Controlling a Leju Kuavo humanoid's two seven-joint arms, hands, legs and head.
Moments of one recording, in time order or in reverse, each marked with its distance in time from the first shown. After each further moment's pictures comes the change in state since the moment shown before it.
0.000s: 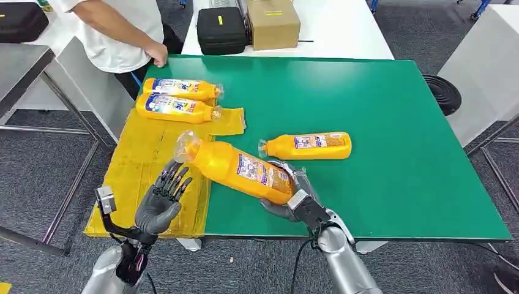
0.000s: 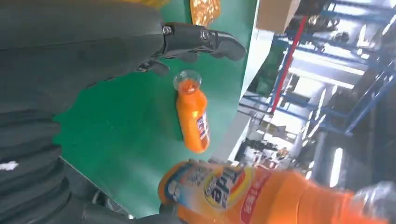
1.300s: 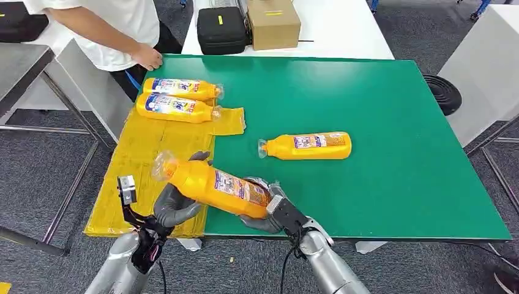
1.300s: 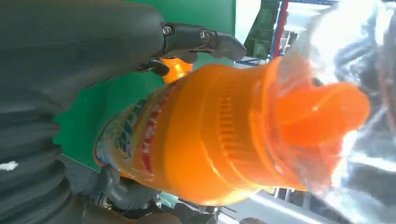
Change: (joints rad) left arm -0.079 -0.009 -0.120 0.039 -0.033 -0.043 -0.043; right arm -0.063 0.030 0.123 0.228 -0.082 0.049 -0.006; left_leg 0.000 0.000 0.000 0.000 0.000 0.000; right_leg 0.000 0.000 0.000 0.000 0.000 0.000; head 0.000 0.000
